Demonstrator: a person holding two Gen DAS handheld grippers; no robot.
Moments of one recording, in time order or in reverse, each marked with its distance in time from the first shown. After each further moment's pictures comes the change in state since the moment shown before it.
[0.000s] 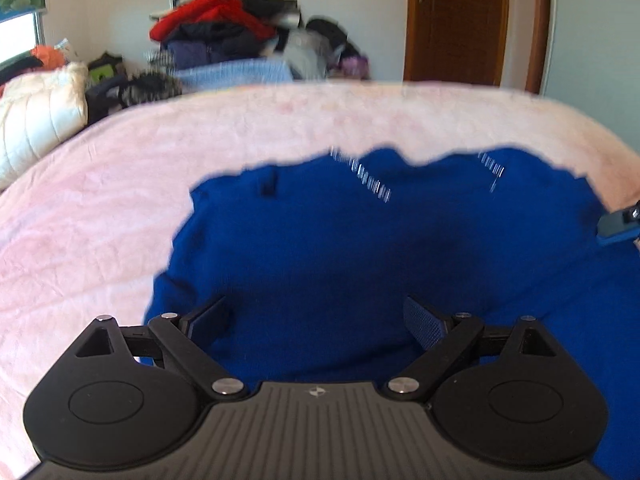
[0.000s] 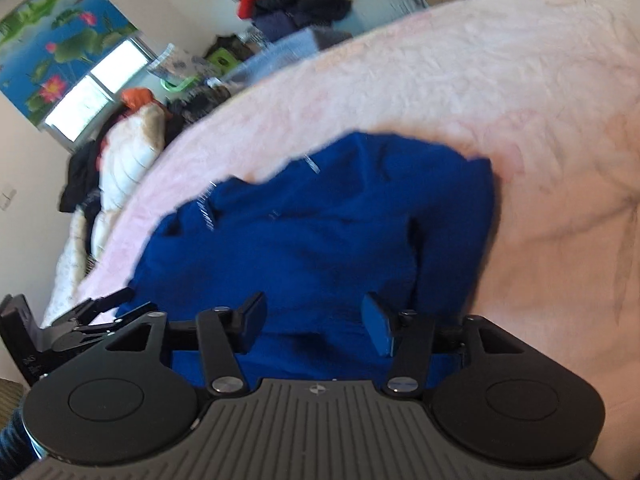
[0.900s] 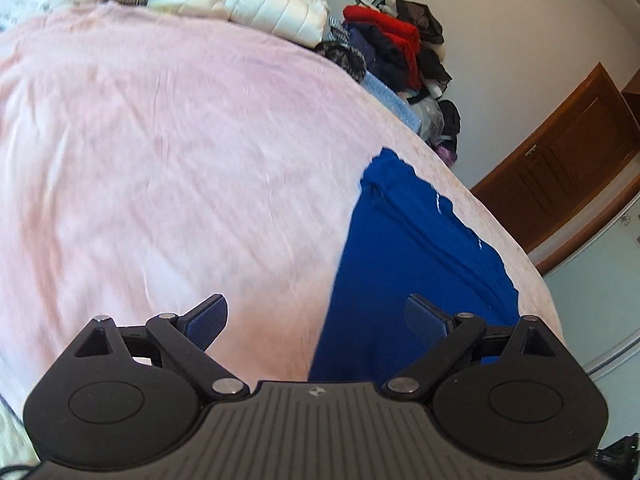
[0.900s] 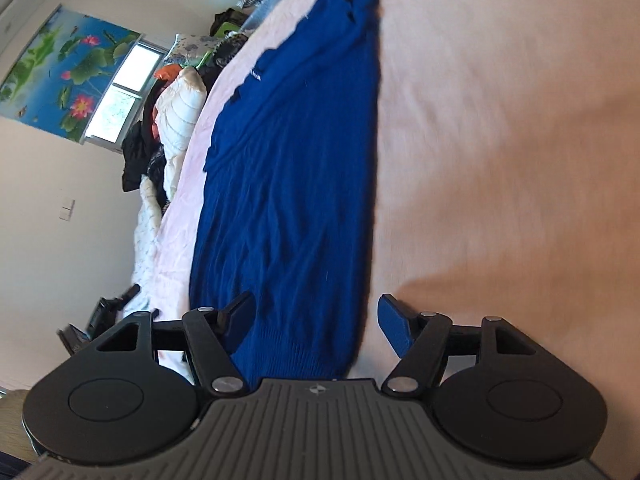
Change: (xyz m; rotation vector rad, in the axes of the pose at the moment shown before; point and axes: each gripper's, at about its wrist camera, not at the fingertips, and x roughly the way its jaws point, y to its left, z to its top) left arm -0.267 0.106 -0.215 -0.801 -0.076 -0.104; right arm -0.184 -0.003 -0.235 0.258 0.187 0.195
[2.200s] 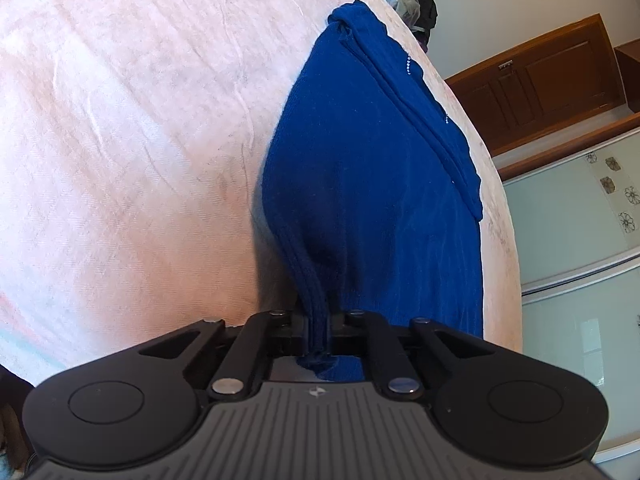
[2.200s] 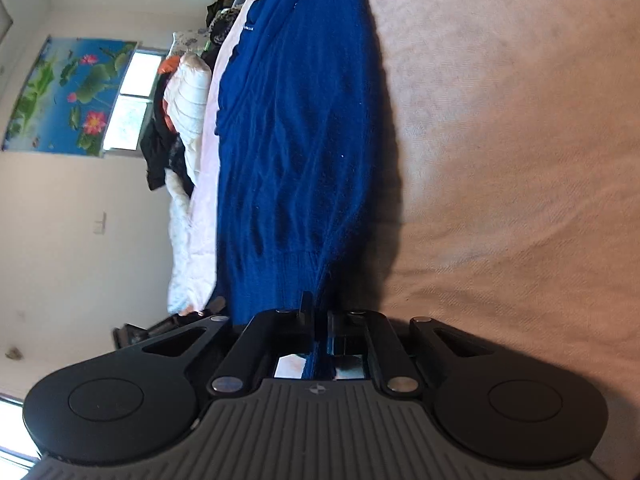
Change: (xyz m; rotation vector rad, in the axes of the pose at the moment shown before) left arm 0.043 -0.005 -0.055 -0.057 0.371 -0.156; right arm 0.039 -0.007 -0.042 0.124 0.051 0.130
